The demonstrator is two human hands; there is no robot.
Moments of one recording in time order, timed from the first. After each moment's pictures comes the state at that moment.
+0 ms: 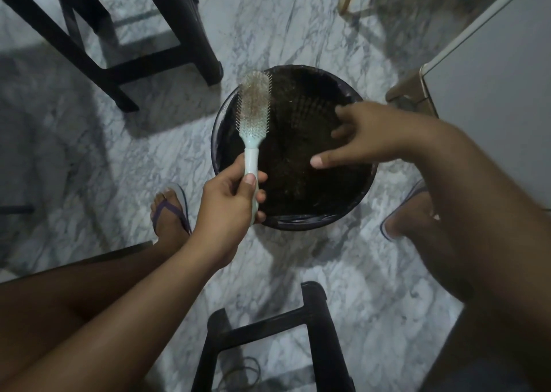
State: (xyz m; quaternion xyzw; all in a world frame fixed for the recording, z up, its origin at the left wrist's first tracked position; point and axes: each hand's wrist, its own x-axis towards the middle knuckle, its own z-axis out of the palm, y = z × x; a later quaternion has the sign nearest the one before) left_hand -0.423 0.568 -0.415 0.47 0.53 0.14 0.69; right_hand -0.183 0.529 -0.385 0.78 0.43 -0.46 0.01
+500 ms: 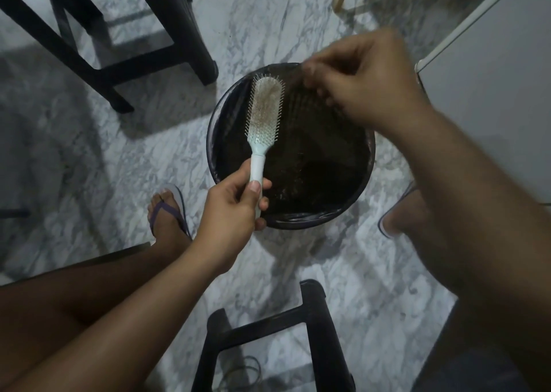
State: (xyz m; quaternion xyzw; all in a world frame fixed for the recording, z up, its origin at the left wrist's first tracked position) left_hand -0.427 0.560 -0.422 0.49 0.50 0.11 0.71; right_hand -0.200 0.549 -0.368 0.78 0.42 -0.26 -0.38
